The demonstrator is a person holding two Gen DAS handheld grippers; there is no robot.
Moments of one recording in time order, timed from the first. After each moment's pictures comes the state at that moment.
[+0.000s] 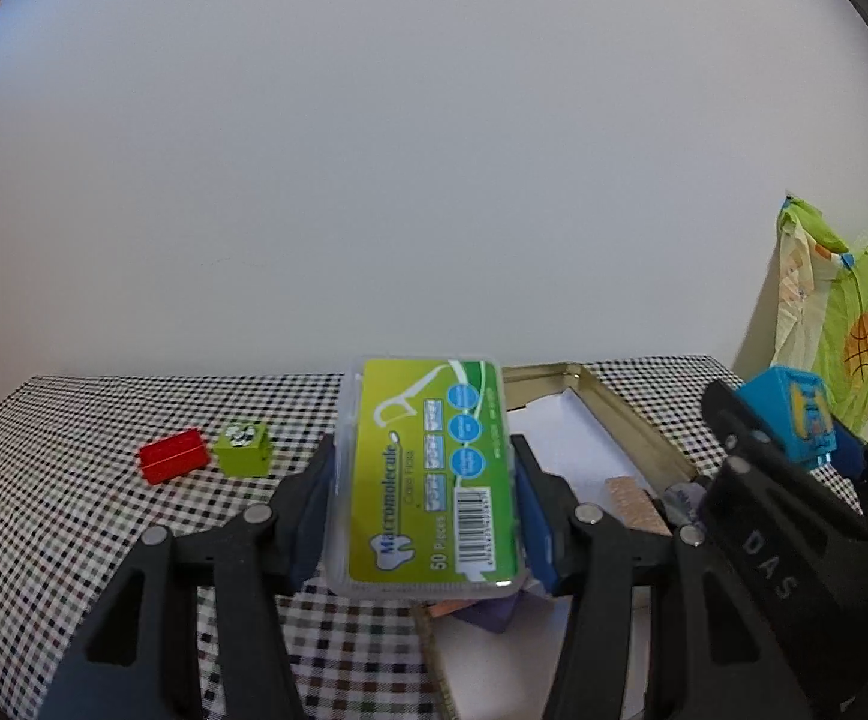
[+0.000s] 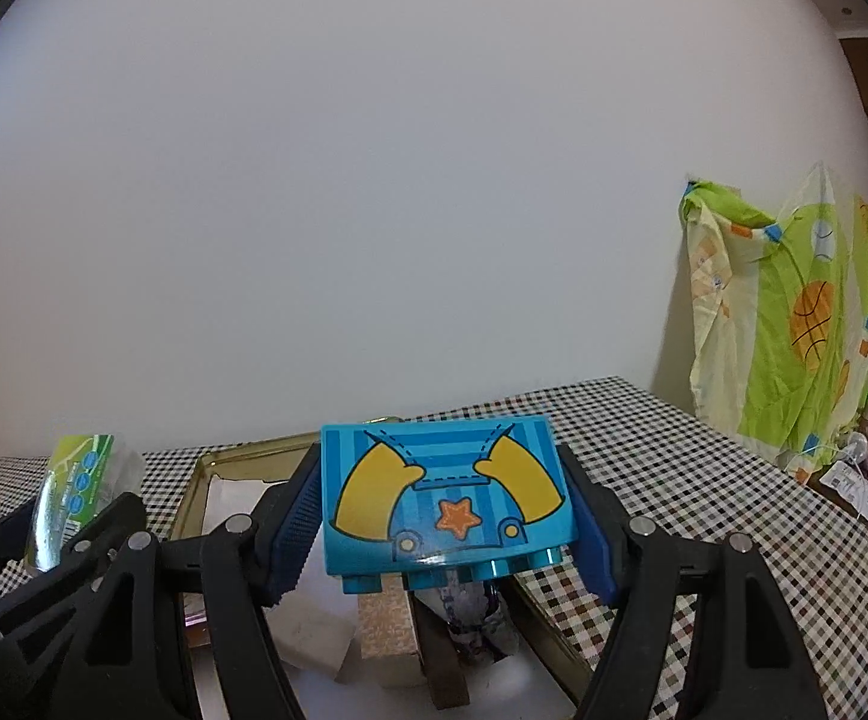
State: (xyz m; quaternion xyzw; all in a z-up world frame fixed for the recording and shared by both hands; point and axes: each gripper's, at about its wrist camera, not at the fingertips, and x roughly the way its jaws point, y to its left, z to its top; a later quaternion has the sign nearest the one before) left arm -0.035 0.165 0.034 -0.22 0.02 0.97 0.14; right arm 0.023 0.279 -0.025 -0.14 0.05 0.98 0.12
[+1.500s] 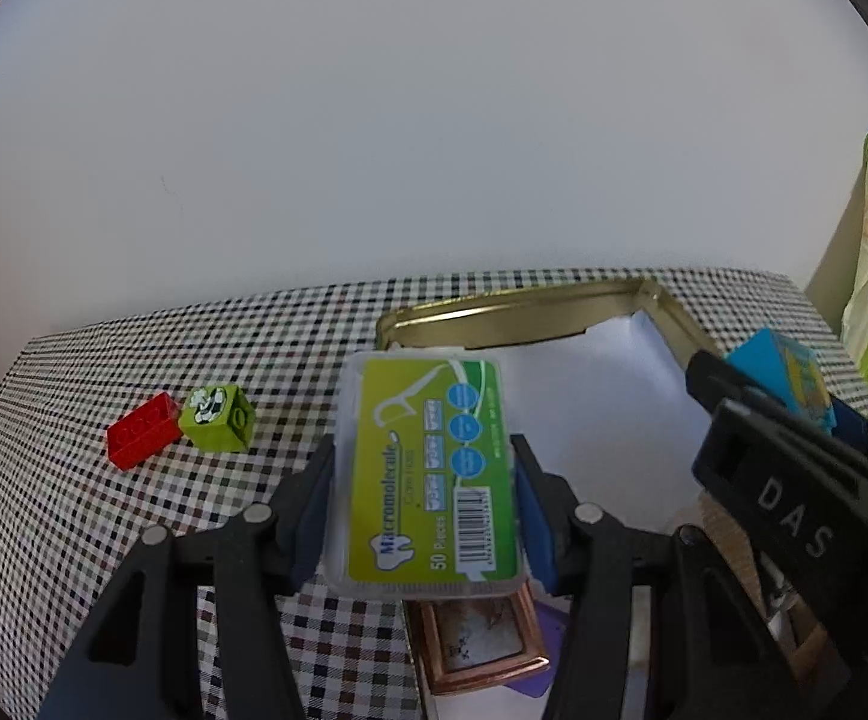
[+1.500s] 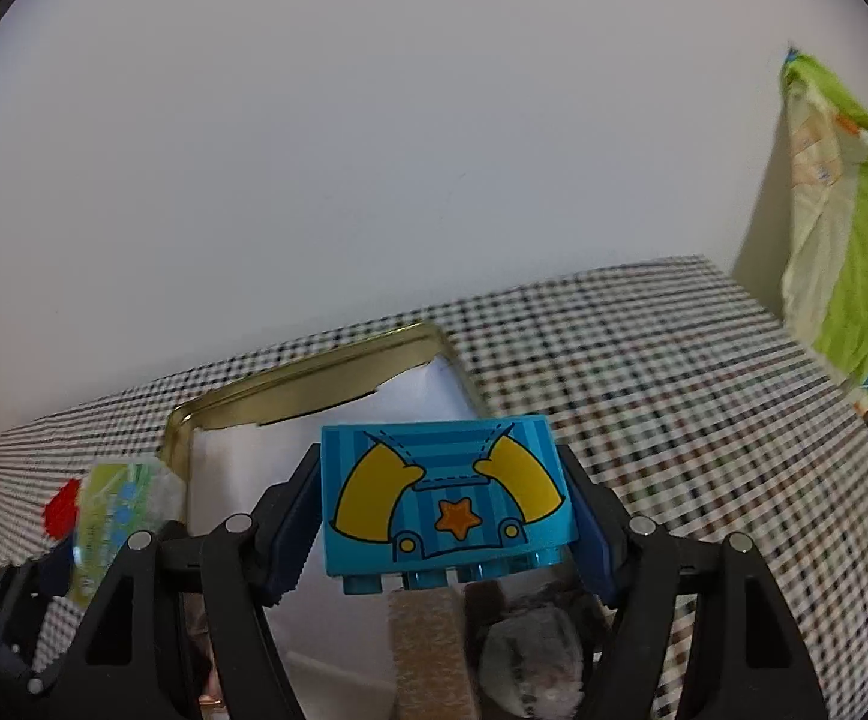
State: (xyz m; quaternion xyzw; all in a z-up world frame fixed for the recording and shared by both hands) left arm -0.112 0.195 0.022 -0.38 0.07 0.92 0.09; right arm -0.110 0.304 -0.052 -0.35 0.10 0.93 0.07
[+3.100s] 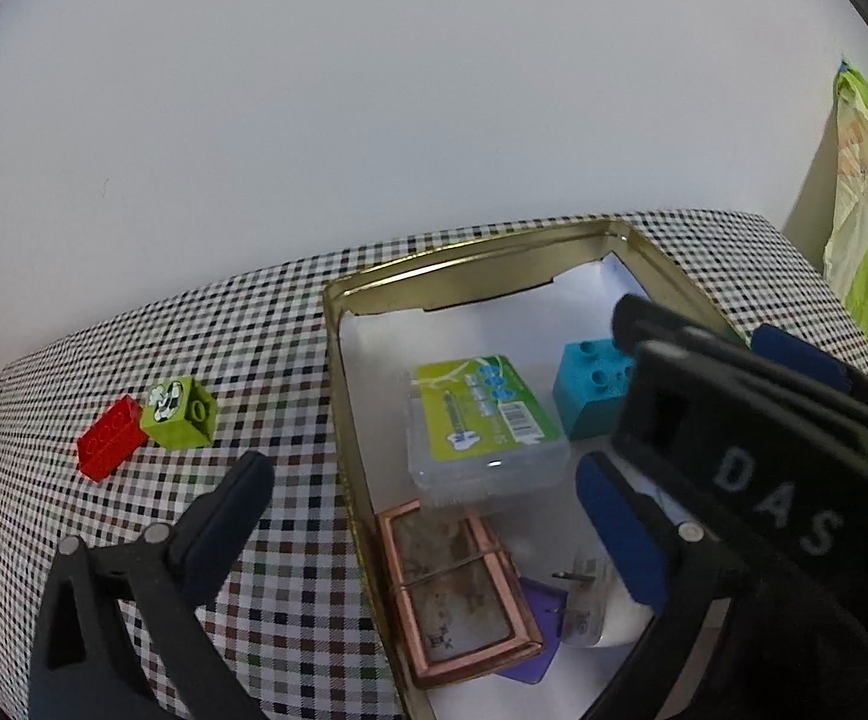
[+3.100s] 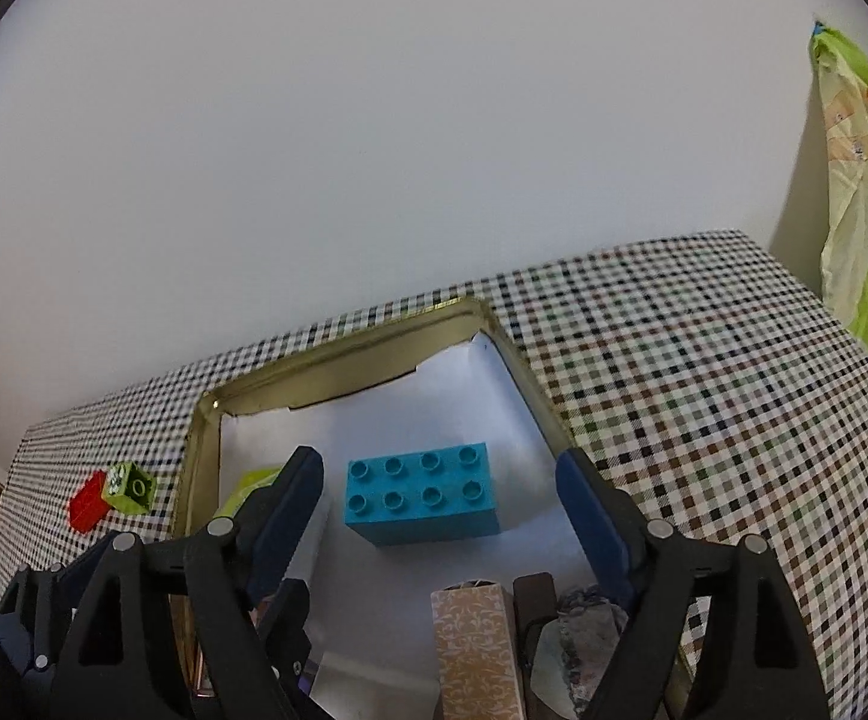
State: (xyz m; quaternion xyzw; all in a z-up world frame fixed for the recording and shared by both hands) left arm -0.117 0.206 0.007 -0.41 0.11 0.90 0.13; right arm -0.121 0.294 -0.059 -0.36 0.13 0.93 0.04
